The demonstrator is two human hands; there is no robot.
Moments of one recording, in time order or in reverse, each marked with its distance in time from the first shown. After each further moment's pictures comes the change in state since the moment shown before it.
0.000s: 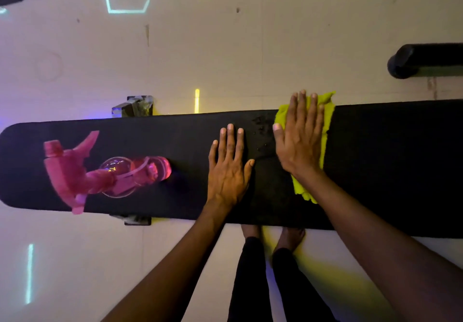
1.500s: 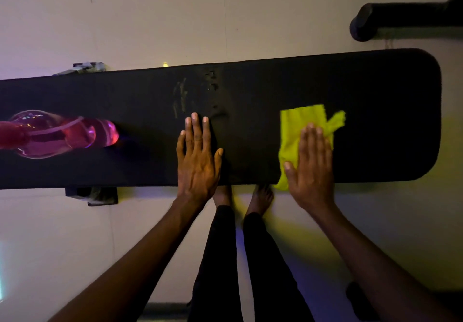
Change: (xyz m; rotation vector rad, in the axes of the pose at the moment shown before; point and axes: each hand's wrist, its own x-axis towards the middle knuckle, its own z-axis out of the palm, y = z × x) left_hand -0.065 0.036 0.035 -0.038 0.093 -0.020; right_hand -0.177 0.139 0.019 -0.046 0.019 -0.073
